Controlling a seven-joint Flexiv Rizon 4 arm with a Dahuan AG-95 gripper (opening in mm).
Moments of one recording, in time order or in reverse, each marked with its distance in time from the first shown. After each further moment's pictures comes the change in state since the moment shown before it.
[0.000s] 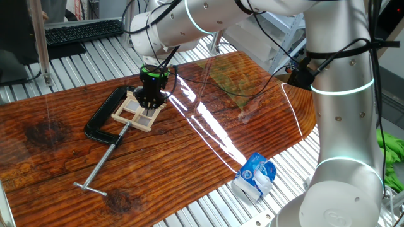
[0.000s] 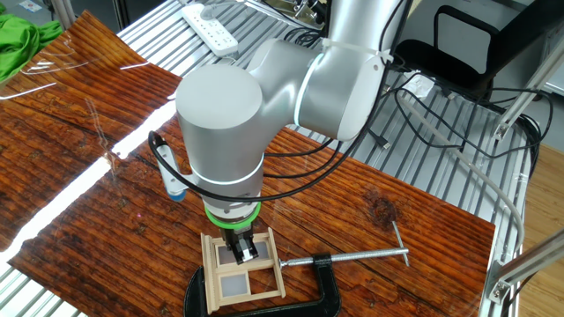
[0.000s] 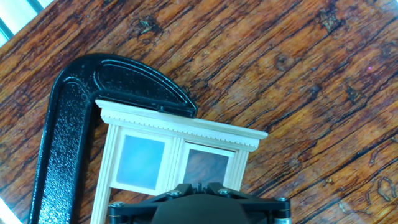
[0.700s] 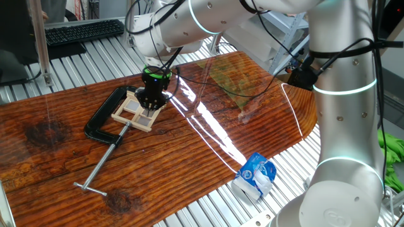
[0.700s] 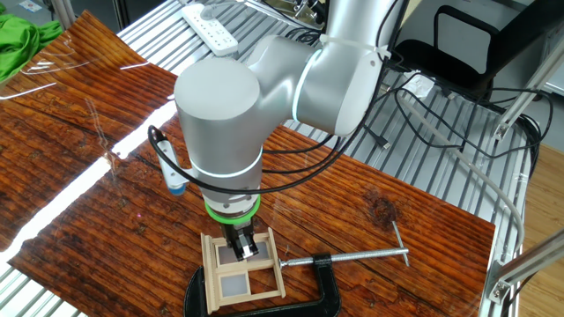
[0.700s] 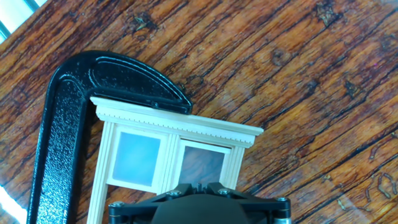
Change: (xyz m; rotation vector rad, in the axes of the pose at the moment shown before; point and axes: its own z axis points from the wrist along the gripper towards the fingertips) arm 0.005 -0.004 0.000 -0.024 0.007 0.010
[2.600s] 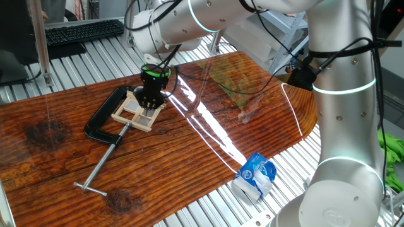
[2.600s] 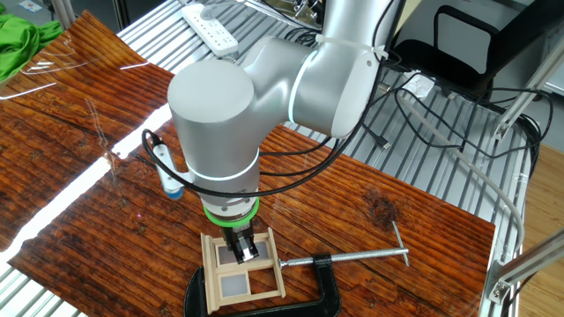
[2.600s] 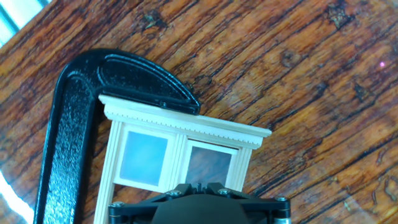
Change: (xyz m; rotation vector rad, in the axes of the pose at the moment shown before) arm -0.002 0.006 -0.002 0.002 0.019 0.037
